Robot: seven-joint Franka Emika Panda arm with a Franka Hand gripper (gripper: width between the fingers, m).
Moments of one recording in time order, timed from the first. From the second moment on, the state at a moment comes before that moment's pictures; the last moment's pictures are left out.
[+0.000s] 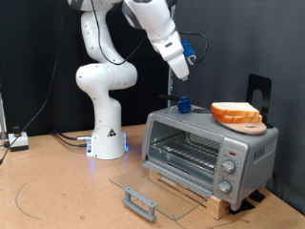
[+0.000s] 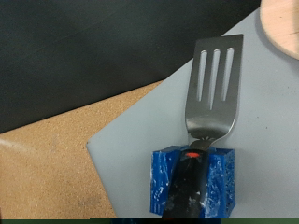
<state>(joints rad) 0.14 -0.67 0.00 -2.54 0.65 1.67 -0.48</state>
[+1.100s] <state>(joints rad) 0.10 -1.02 0.21 -2.76 0.62 1.95 -0.36</state>
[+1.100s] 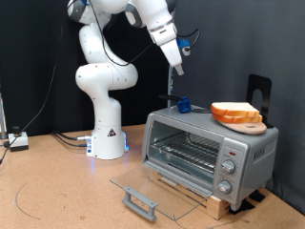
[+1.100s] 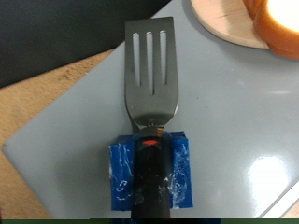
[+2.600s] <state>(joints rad) 0.10 -1.08 0.35 -2.87 0.67 2.02 -0.37</state>
